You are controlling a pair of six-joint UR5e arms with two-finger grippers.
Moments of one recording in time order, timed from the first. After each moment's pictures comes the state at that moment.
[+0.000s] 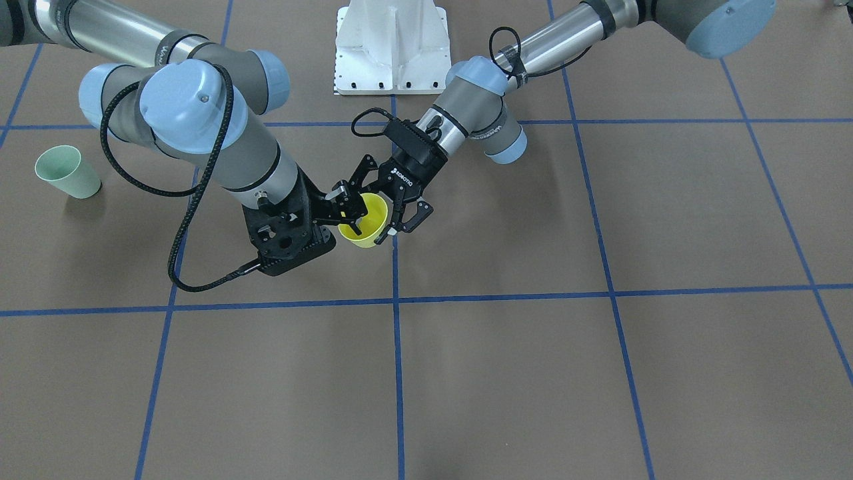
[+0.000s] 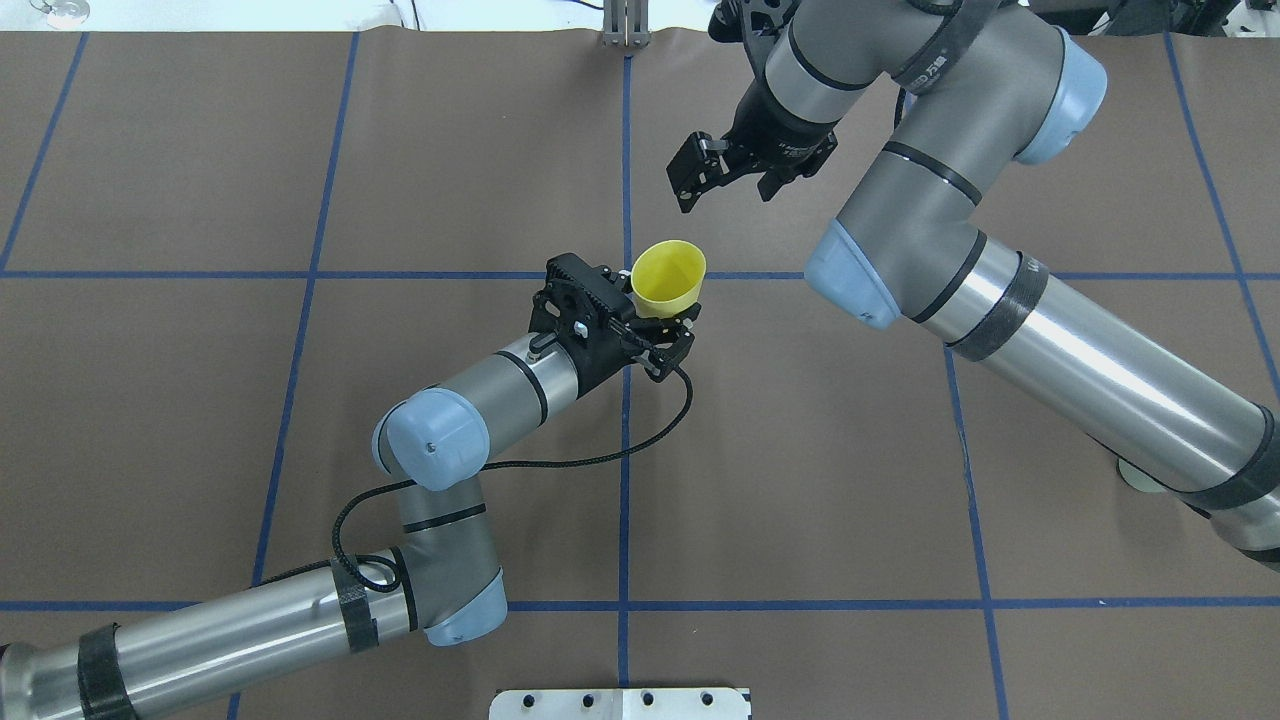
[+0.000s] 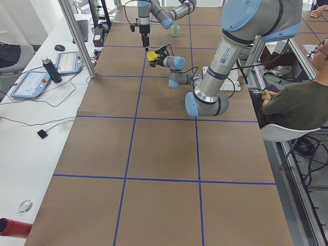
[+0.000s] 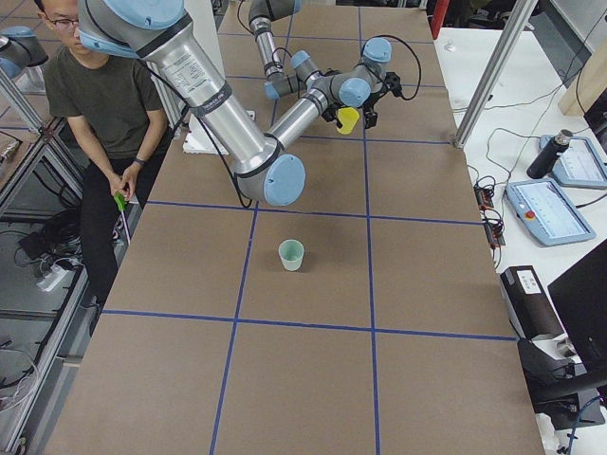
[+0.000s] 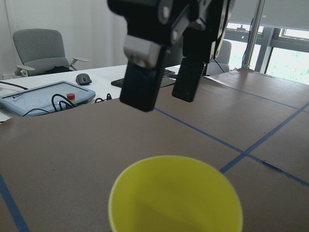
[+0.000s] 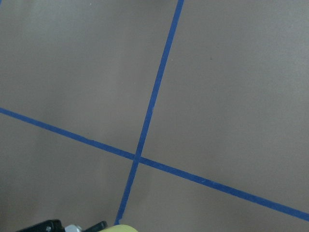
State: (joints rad) left arm -0.37 -2.31 -1.21 -2.96 -1.23 -0.54; right arm 0.81 -0.81 1.52 -1.43 2.23 0.75
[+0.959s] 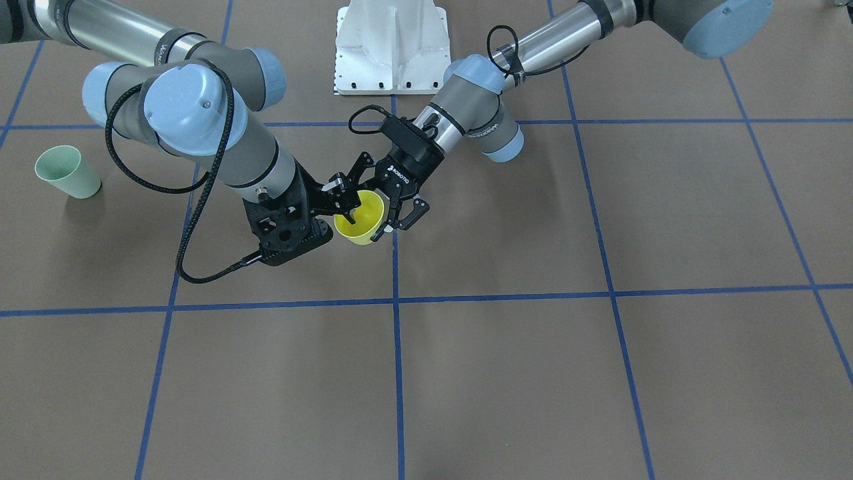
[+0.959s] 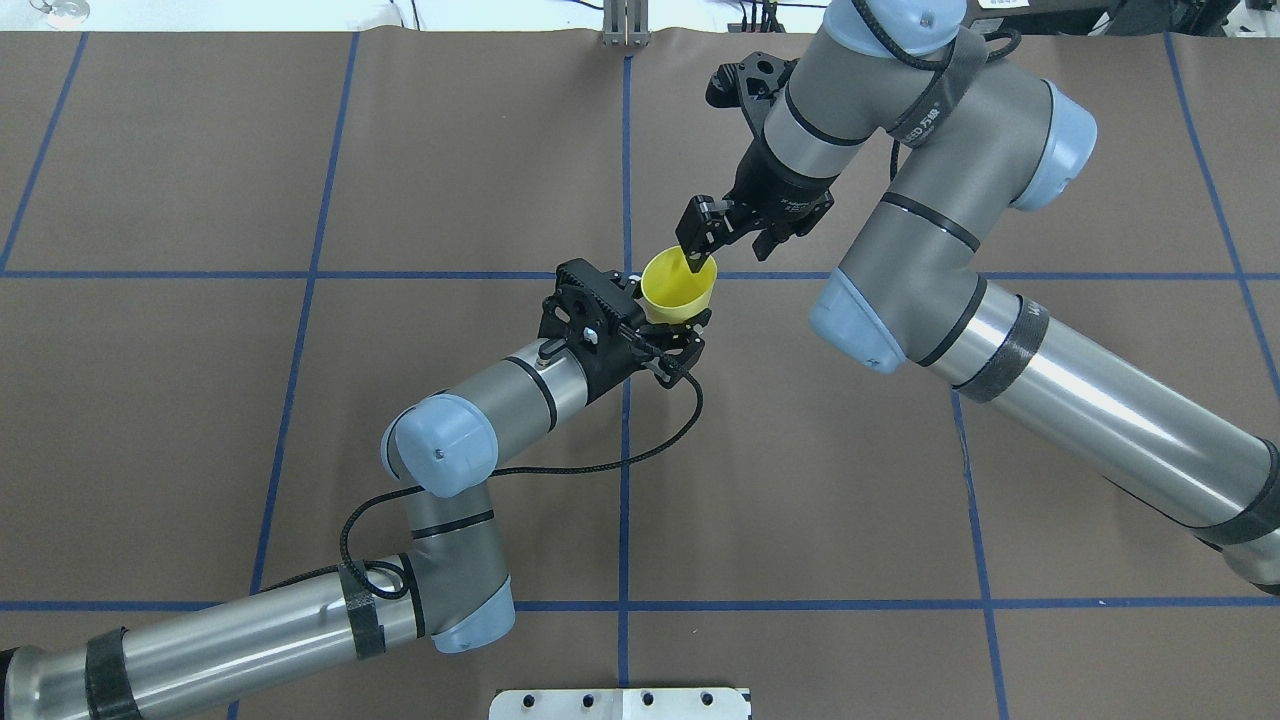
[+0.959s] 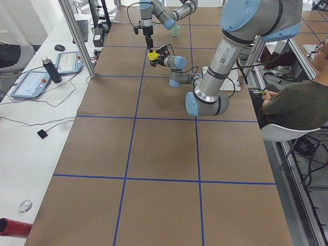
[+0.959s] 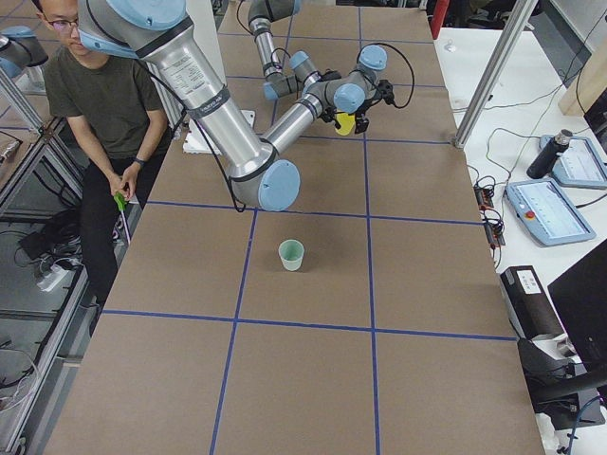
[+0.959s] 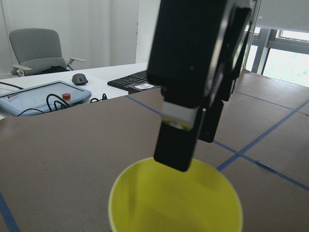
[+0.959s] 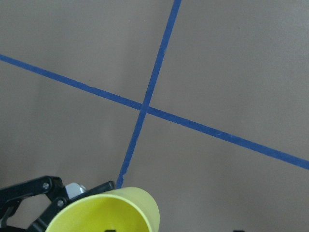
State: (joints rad) left arm -0.37 -2.32 -1.21 -2.96 -1.23 -0.54; right arm 0.80 -0.85 1.56 -1.45 2.28 0.75
